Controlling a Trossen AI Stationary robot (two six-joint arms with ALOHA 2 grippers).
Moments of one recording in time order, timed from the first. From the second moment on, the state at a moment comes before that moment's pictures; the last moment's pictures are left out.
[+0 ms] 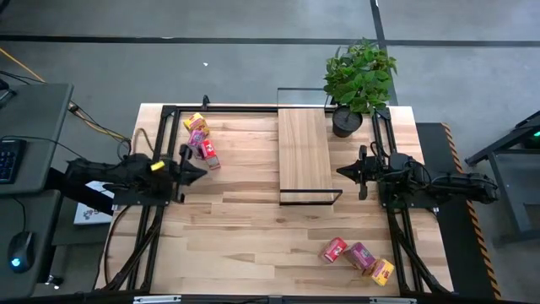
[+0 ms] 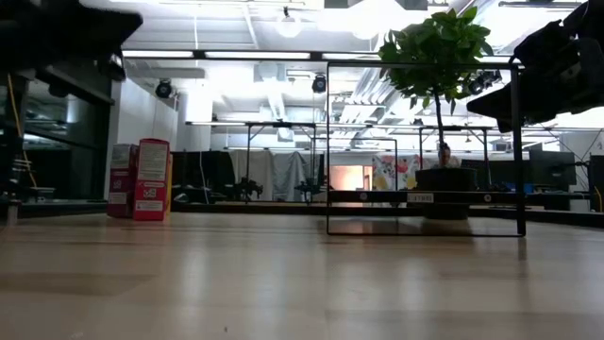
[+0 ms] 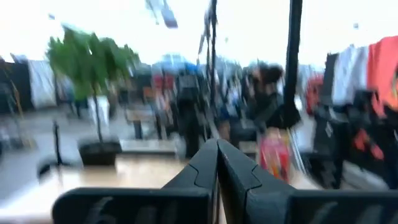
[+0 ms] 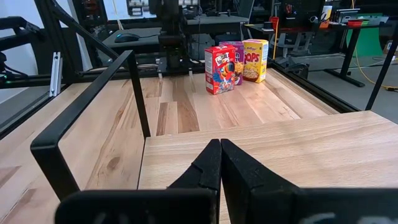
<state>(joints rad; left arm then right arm) -0.10 0.03 0.03 0.27 -0.09 0.03 -0.13 0.09 0.04 -0.07 -0.03 0.03</state>
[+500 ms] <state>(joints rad) -0.08 0.64 0.48 -0.29 -0.58 -0.09 -0.13 0.09 0.04 -0.07 -0.03 0.03</state>
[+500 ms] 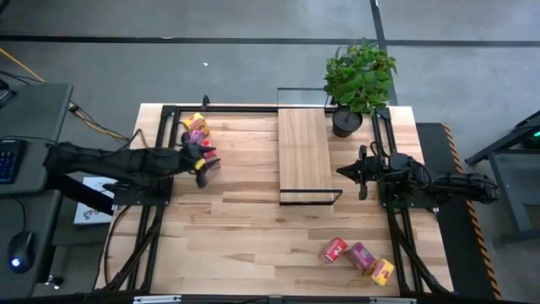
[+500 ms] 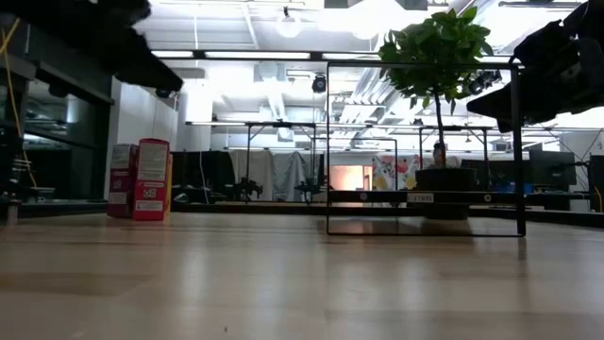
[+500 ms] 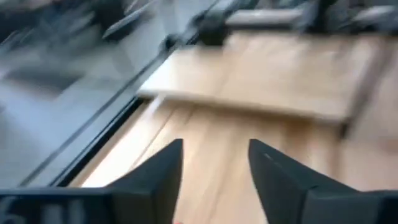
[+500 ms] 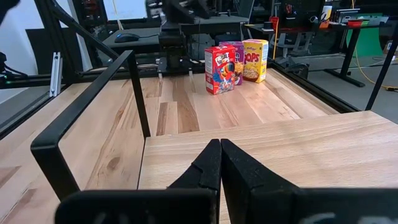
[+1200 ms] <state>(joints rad) -0.11 0.79 0.63 -0.60 -0.87 -0.63 -0.13 0.09 0.04 -0.07 -0.03 0.03</state>
